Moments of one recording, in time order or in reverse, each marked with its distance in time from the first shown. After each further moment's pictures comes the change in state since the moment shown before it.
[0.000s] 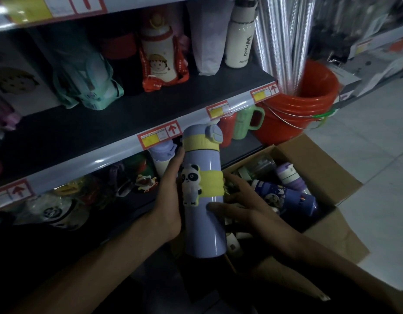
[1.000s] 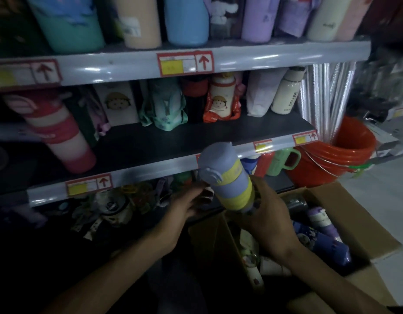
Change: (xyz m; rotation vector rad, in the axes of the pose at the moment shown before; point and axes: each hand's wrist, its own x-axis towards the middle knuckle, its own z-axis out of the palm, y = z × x) left_hand -0.065 0.047 -0.063 0.330 0.082 0.282; right_hand 0.019 -0.032 0.066 -0.719 0.218 -0.477
